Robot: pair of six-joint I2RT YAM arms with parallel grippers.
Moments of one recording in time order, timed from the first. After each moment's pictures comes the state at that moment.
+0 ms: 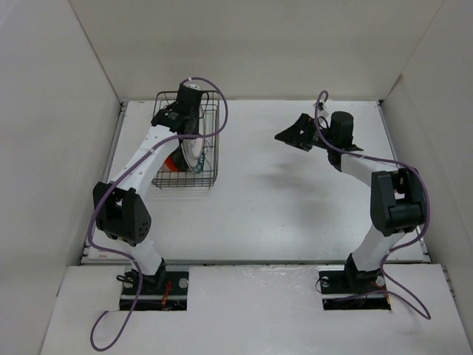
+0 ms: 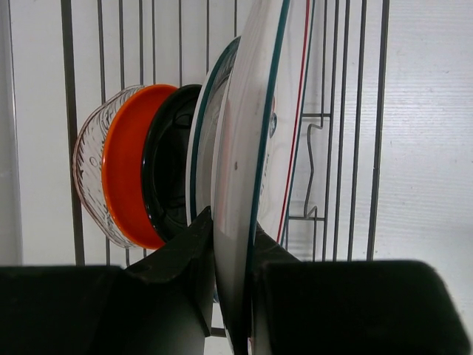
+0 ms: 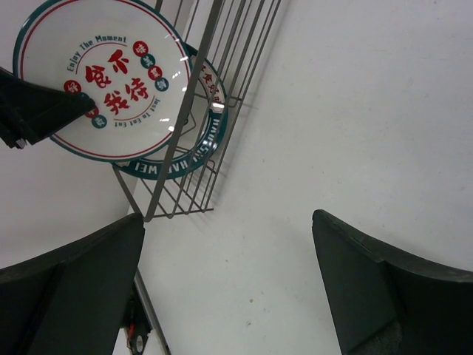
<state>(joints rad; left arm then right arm) -0.36 1.69 1.63 -0.76 -0.37 -0.19 0.13 1.74 1.06 0.39 -0.78 0.71</state>
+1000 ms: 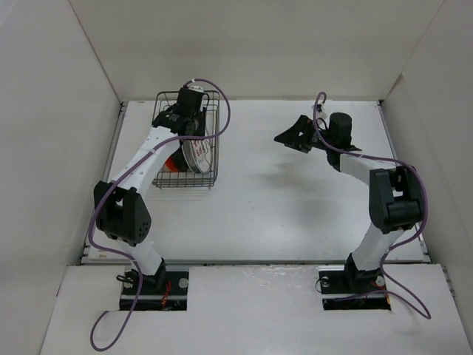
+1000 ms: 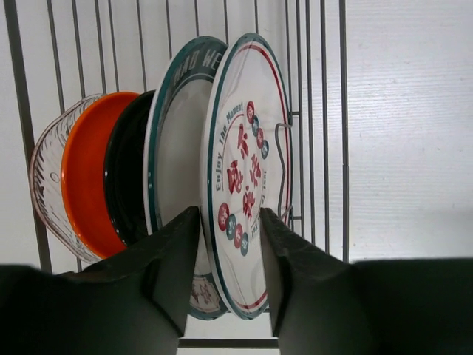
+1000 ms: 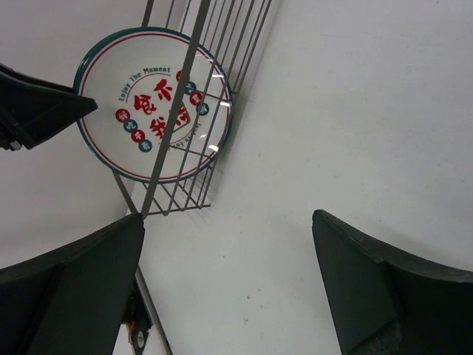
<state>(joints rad) -0.36 1.69 1.60 -0.71 -0.28 -0.19 0.13 1.77 1.06 0.39 -0.79 0.71</state>
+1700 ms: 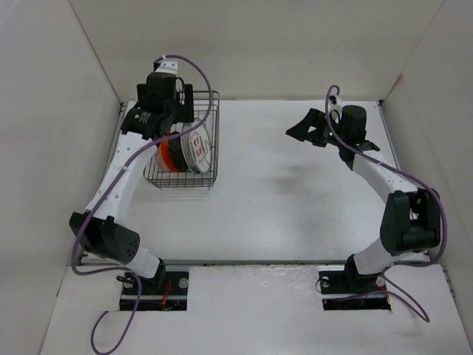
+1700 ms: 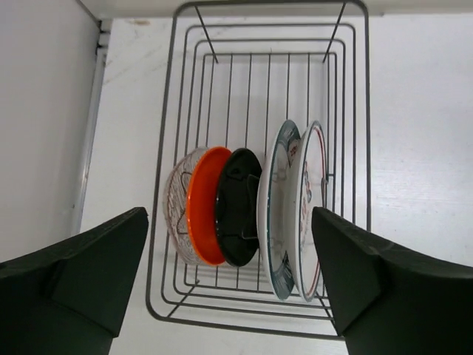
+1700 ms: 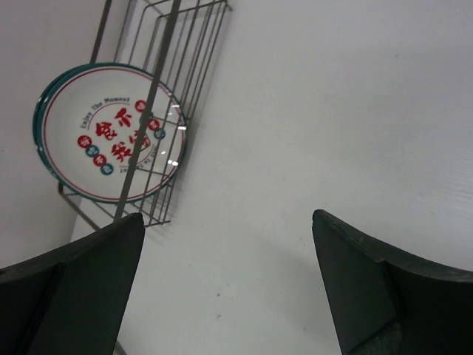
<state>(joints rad) -0.30 1.54 1.70 -0.73 -0.36 -0.12 0.11 1.58 1.11 0.09 -0.60 0.54</state>
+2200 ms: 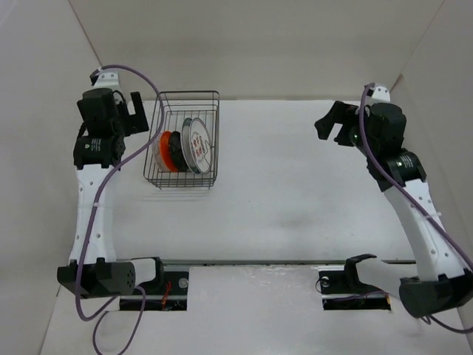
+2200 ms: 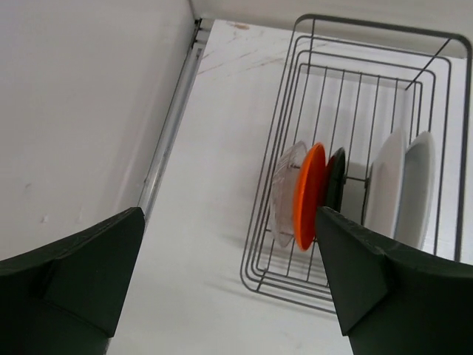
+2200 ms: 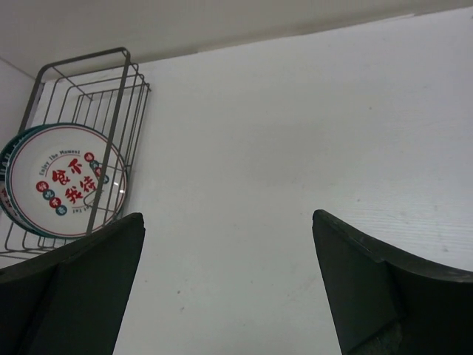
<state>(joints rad) 0.02 1.25 1.54 -0.70 -0.22 -0.04 0.21 1.14 1.30 -0.48 -0.02 0.36</state>
